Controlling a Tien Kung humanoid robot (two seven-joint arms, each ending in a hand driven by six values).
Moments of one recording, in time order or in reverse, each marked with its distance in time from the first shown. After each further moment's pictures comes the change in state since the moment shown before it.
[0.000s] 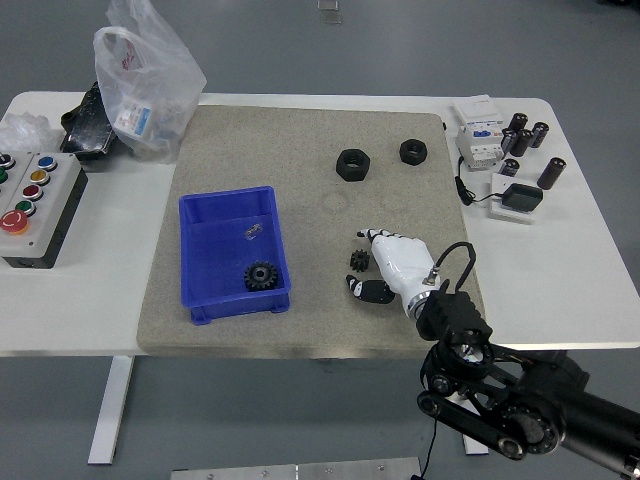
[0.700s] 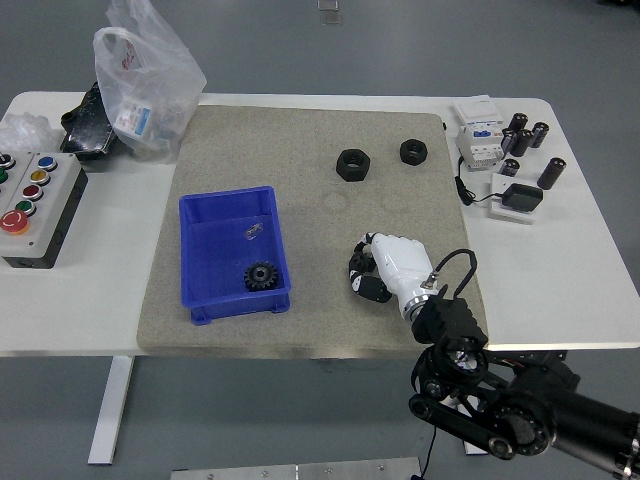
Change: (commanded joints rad) left arm -0.002 0.000 0.003 0.000 0.000 -0.001 -0.001; right arm 0.013 0.021 -0.043 -0.041 0.044 -0.107 0.000
